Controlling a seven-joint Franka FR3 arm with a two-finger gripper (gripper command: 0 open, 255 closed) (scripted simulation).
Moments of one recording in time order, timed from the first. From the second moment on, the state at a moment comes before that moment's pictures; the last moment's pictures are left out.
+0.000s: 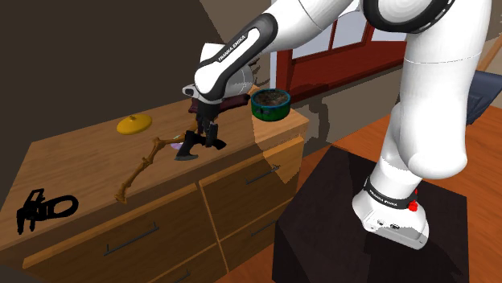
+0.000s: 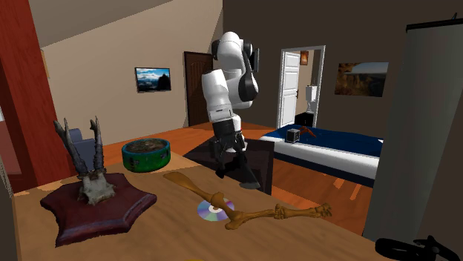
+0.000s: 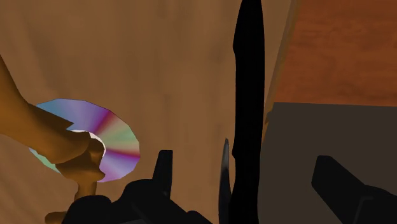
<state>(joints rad) 0.33 0.25 -0.03 -2.06 0.39 2.49 -1.18</state>
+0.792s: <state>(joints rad) 0.33 0.25 -0.03 -2.06 0.39 2.49 -1.18</state>
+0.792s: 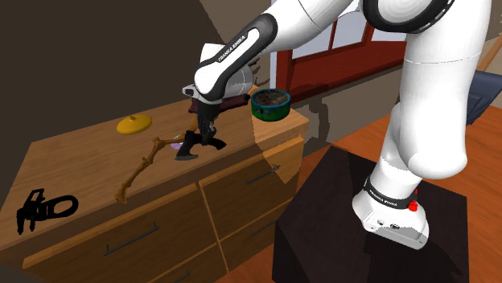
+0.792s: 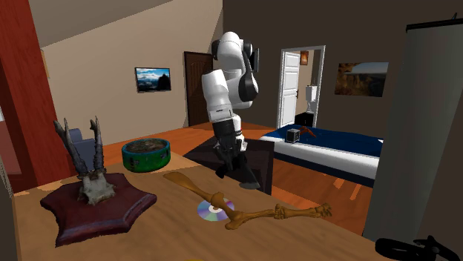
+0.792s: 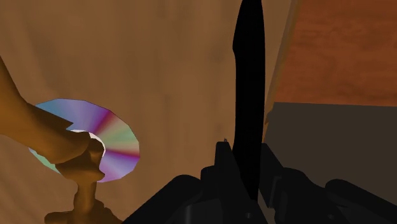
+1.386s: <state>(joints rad) 0.33 0.21 -0.04 -2.03 0.37 2.42 -1.15</state>
